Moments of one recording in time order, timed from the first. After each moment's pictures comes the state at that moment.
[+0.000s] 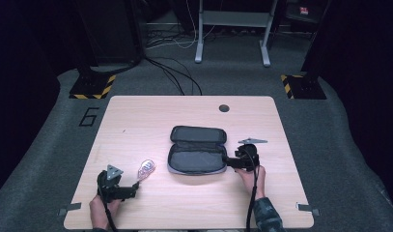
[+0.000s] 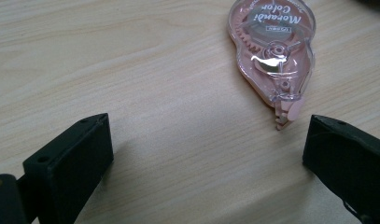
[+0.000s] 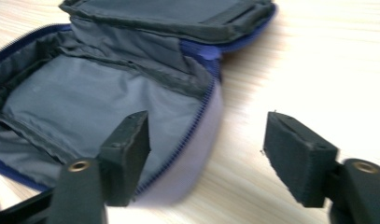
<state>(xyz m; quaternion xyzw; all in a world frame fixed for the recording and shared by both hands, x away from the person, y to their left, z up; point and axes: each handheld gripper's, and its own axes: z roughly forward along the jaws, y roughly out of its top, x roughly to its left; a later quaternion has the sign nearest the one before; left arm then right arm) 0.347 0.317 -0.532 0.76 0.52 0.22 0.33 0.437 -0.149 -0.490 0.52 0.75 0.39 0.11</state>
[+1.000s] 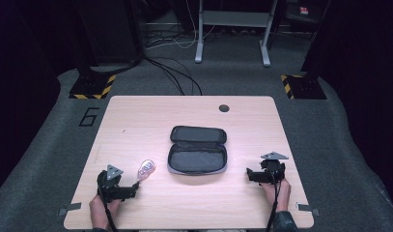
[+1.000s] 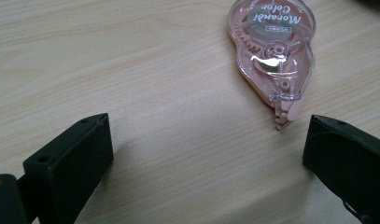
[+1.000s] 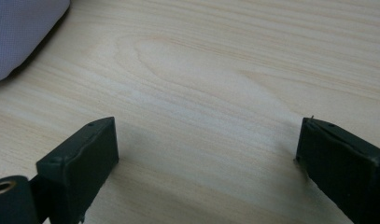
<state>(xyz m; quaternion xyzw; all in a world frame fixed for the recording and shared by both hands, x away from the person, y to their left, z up) 0.347 0.318 -0.531 0.76 0.51 0.23 0.32 0.405 -0.220 -0.526 0.54 0.75 0.31 0.22</state>
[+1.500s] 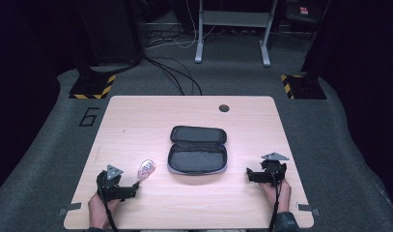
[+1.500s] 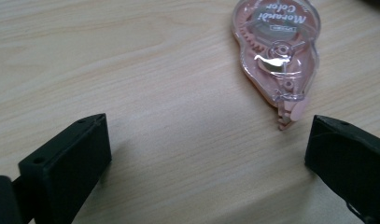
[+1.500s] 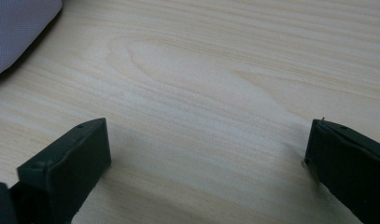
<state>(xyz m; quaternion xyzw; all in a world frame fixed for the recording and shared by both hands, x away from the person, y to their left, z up) 0.346 0.317 -0.531 0.75 0.53 0.23 0.31 0.405 -0.223 -0.529 0.54 0.75 0.31 0.23</state>
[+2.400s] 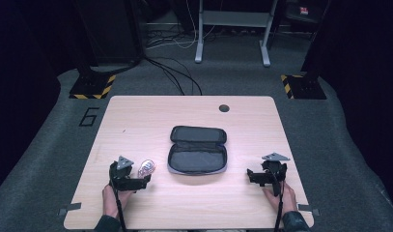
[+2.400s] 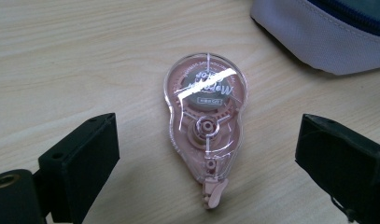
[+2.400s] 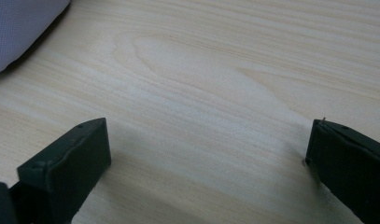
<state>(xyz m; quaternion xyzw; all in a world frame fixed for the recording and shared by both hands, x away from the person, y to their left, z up) 0.373 0.282 -0.516 0.77 0.50 0.18 0.35 0.404 -0.226 -0.530 0.53 0.75 0.32 0.22</state>
